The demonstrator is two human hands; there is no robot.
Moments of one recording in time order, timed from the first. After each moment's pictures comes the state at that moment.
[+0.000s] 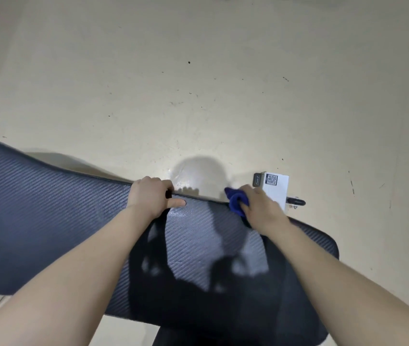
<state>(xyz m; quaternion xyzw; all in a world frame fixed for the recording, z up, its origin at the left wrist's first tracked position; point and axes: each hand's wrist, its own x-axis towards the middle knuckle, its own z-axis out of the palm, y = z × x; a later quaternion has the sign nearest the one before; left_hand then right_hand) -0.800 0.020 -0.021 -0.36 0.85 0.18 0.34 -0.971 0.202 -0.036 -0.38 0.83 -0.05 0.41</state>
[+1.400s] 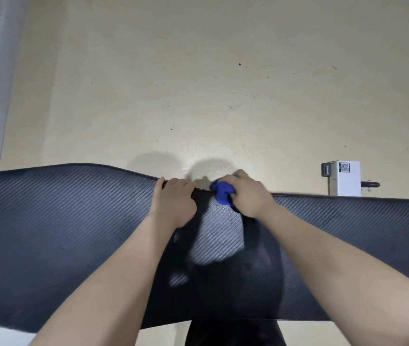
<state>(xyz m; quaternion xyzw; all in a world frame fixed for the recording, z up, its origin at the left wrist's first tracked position) -0.599 -0.201 -0.001 -0.27 0.88 0.21 0.34 -0.729 -0.074 -0.024 -0.40 0.82 -0.04 0.40</state>
